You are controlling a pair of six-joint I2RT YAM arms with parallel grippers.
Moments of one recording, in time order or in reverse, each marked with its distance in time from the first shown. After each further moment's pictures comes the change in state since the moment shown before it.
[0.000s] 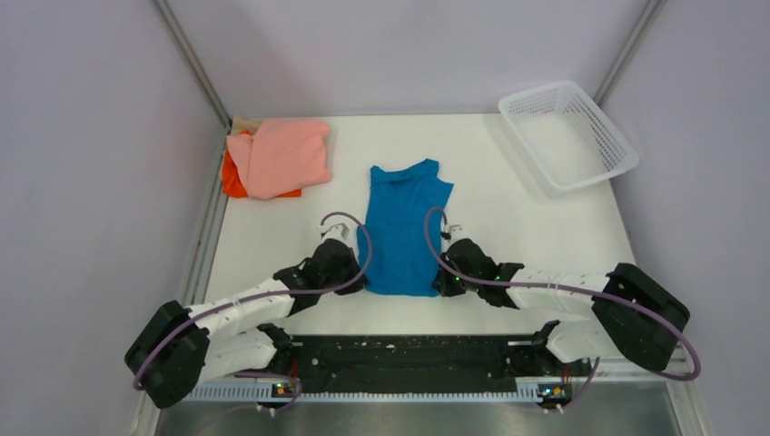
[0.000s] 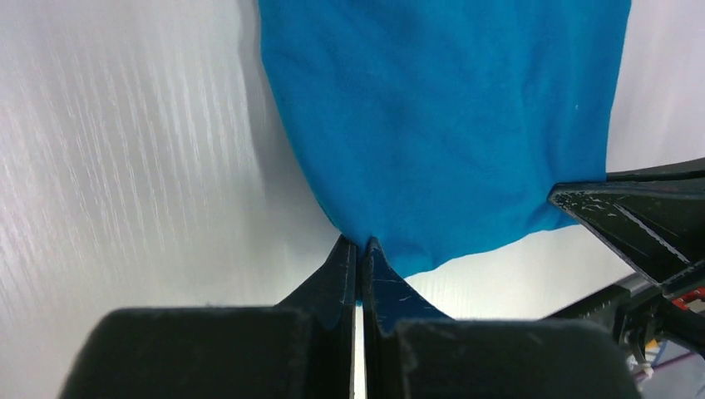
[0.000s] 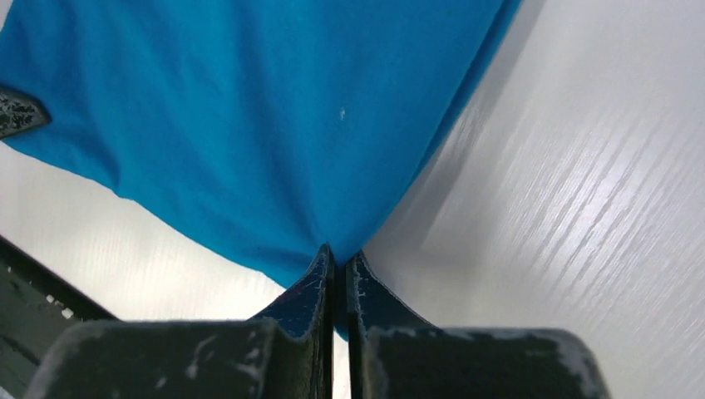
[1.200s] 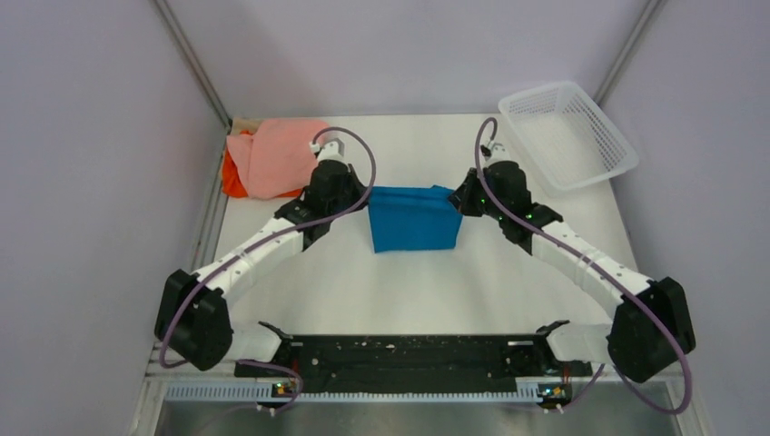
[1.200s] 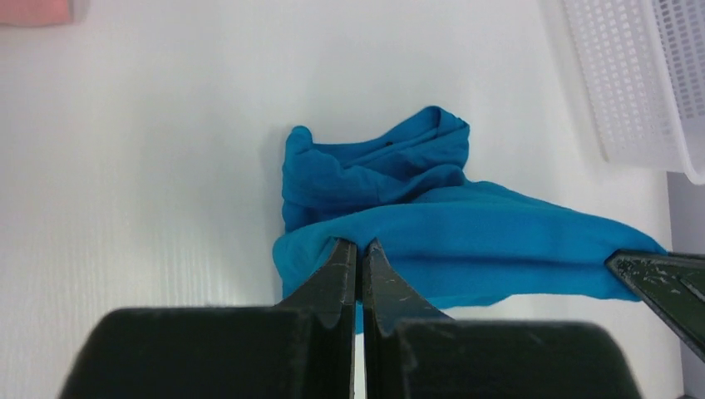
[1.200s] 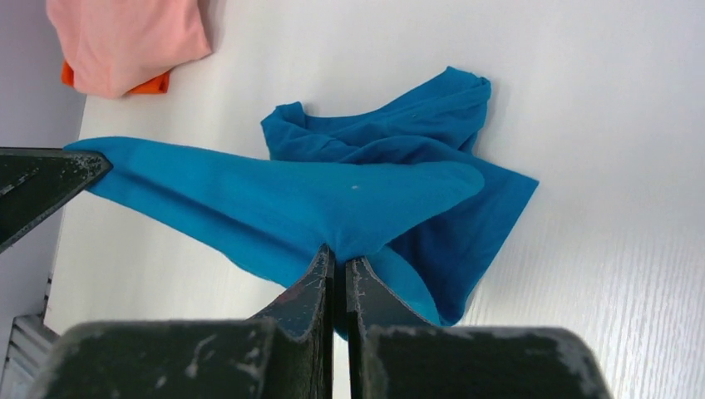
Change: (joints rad) left arm 0.184 0.196 0.547 -0.055 -0.120 0.188; right arm -0.376 -0.096 0.413 -0.180 -0.075 -0.077
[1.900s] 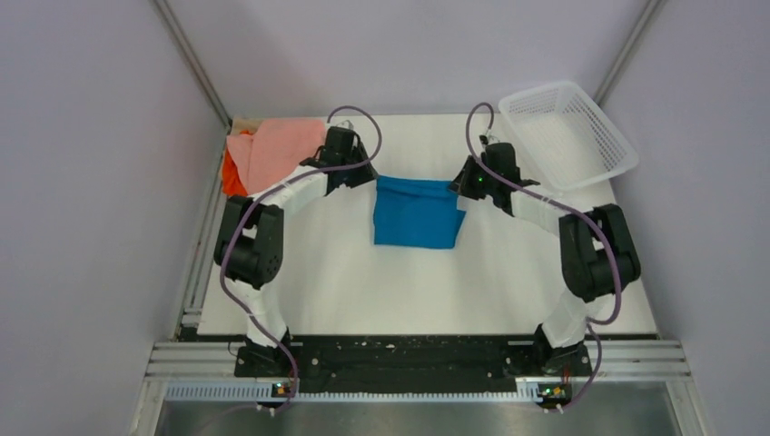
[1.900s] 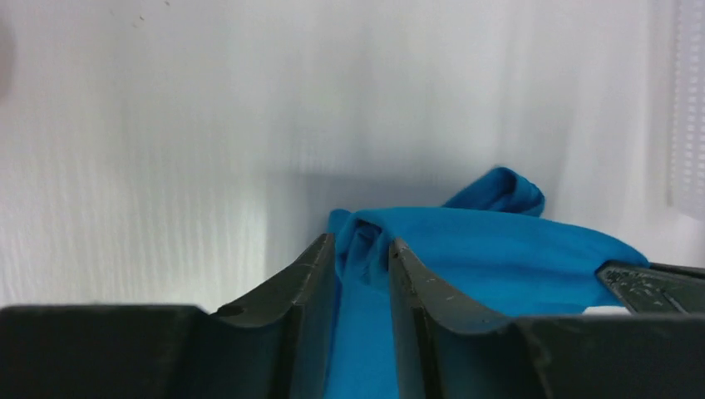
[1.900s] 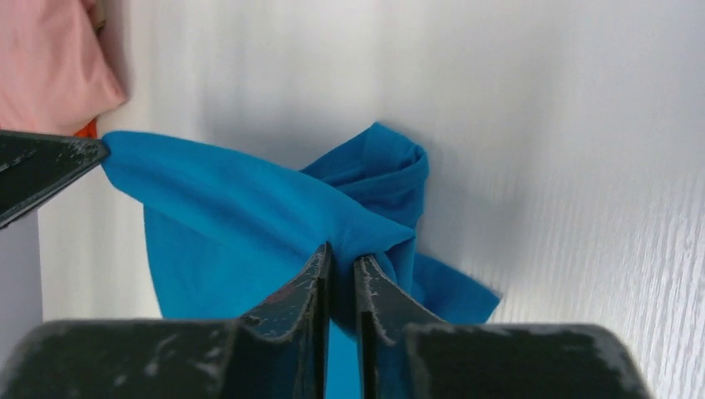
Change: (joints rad) left arm 0.174 0.536 0.388 -0.058 0.228 0.025; right arm -0.187 0.446 0.146 0.171 -0.213 0.018
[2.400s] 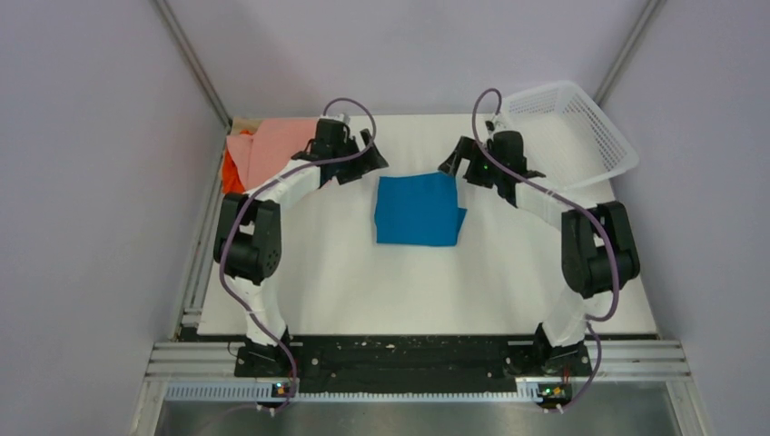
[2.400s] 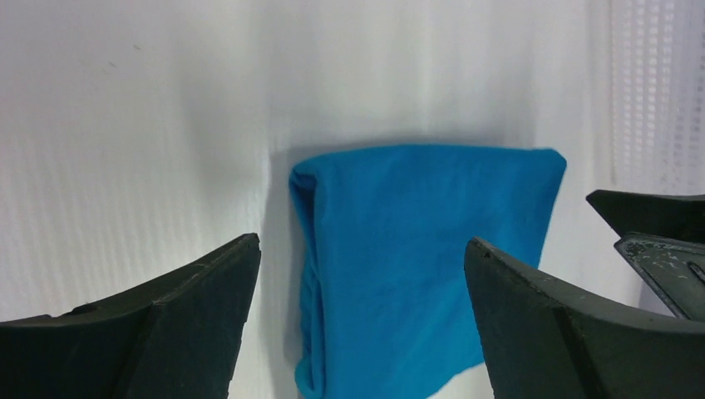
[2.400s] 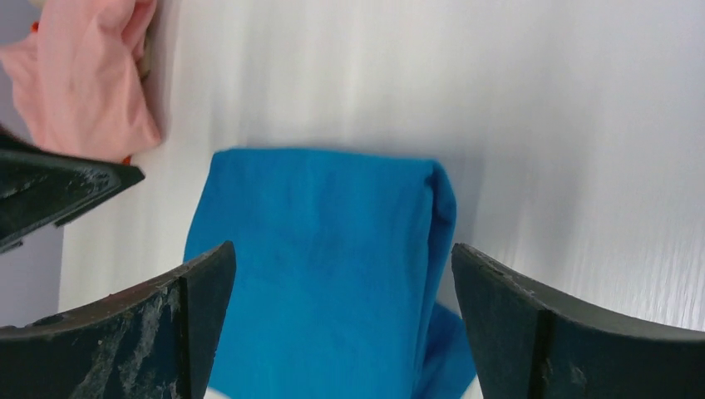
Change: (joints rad) left arm 0.089 0.100 0.125 -0.005 0.158 0.020; right arm -0.056 0.146 0.181 0.023 -0.018 -0.031
